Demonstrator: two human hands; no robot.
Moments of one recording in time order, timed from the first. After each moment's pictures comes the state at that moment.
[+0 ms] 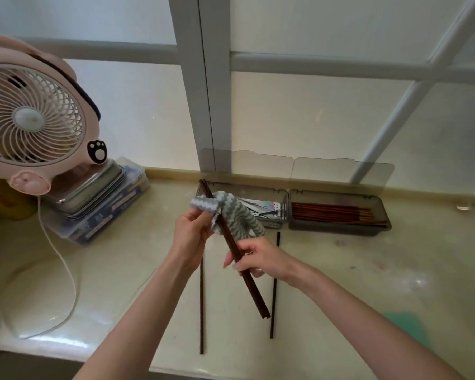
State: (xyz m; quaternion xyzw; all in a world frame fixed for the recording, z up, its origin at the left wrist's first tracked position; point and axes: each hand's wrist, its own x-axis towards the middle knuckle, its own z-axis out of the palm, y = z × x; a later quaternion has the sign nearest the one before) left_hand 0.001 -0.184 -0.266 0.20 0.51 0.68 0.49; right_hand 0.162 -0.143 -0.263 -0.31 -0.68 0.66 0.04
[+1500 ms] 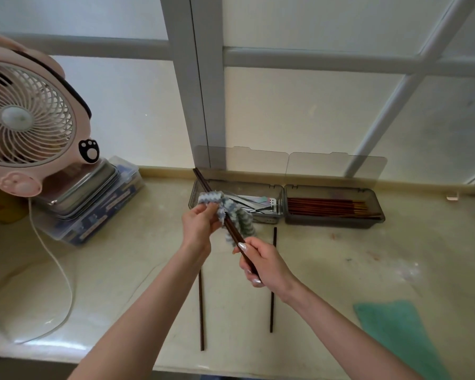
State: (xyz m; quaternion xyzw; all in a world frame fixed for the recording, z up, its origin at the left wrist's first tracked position) left_hand 0.013 -0.162 -0.273 0.11 0.58 0.65 0.48; right_hand 0.165 -0.174 -0.287 -0.39 -0.56 0.69 0.22
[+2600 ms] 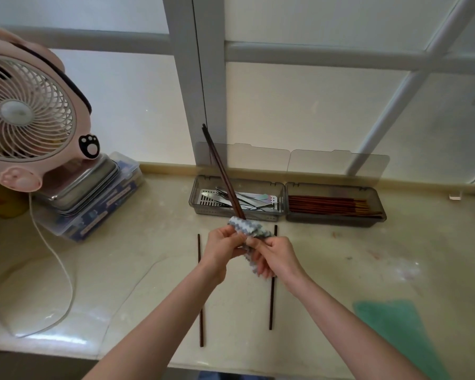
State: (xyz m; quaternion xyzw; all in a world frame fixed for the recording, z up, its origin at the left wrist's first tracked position) left_hand 0.051 -0.189 -0.286 0.23 0.61 0.52 0.55; right_hand 0.174 -0.155 -0.299 -0.51 -0.56 0.62 0.21
